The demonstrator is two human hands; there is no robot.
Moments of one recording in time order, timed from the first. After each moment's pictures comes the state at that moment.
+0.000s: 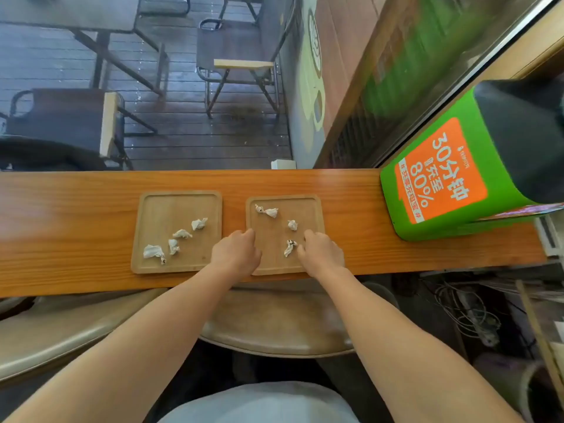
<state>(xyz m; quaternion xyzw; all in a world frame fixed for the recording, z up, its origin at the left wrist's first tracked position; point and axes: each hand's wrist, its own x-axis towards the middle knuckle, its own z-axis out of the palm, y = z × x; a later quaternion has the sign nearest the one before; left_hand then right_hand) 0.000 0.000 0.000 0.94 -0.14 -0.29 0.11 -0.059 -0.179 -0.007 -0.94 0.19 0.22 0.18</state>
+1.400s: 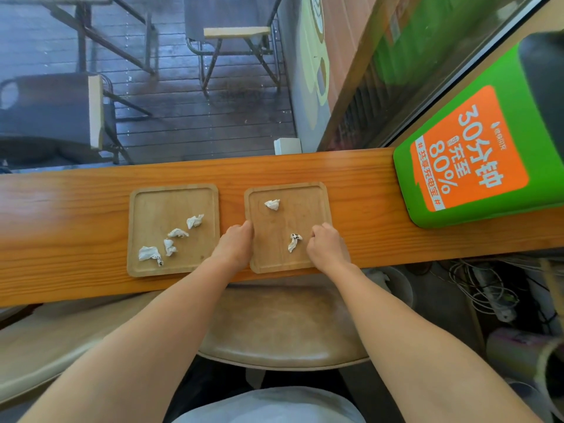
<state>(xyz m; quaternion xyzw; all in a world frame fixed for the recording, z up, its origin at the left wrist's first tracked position) 0.025 -0.004 -0.039 0.92 -0.14 -0.35 0.12 -0.052 -0.192 -0.046 -0.91 0.26 0.23 0.25</state>
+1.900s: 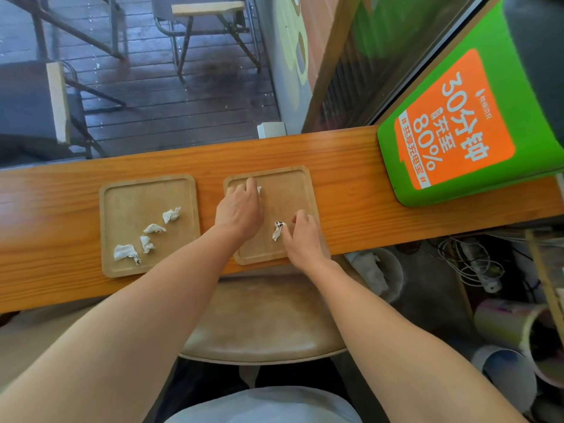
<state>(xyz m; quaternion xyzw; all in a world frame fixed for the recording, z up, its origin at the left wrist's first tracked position) 0.046 -0.060 -0.053 0.95 -0.21 -0.19 0.15 -0.065 -0.174 -0.050 -0.89 0.29 0.19 0.31</state>
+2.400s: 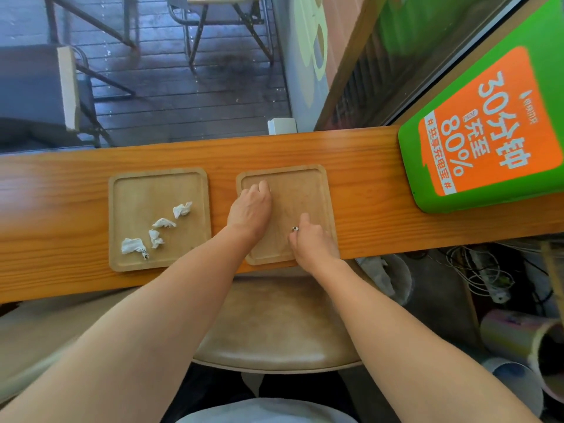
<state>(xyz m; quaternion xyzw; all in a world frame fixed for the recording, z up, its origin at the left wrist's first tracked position) 0.047 -0.055 -0.071 0.95 -0.21 -0.19 0.15 -0.055 -0.166 -0.064 -0.90 0.24 0.26 0.25</state>
